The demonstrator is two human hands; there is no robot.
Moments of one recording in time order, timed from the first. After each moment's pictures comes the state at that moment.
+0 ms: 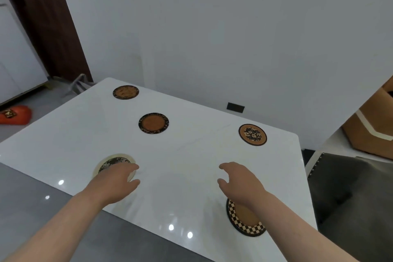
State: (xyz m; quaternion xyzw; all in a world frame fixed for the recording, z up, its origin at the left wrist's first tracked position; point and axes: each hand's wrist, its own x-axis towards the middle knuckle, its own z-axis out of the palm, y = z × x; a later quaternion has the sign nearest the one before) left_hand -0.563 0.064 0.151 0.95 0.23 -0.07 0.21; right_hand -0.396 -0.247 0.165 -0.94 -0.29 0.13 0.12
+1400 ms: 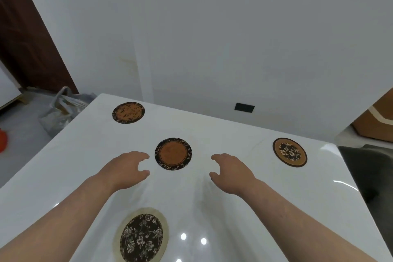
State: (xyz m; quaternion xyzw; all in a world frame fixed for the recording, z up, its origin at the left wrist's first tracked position) left_hand -0.382 0.301 0.136 0.96 0.14 -0.11 0.20; right_hand -0.274 0.003 0.142 -0.95 -0.26 0.15 0.11
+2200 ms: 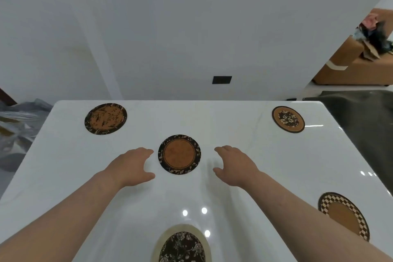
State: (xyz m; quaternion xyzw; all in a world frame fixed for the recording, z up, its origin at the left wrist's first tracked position) left_hand -0.280 0.400 0.071 0.96 -0.02 -0.23 0.15; right_hand -0.260 0.085 0.086 -0.97 -0.14 0.16 0.09
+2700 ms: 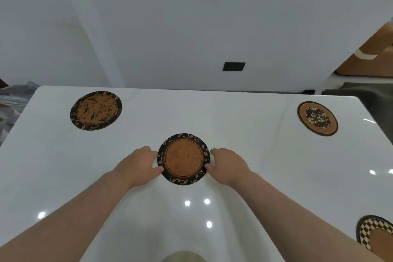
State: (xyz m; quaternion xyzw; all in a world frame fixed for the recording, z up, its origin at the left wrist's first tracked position) left_hand -0.221 0.387 -0.009 0.96 -0.02 -0.22 0.17; right_hand -0.191 0.124 -0.006 -0.96 -0.11 0.22 0.12
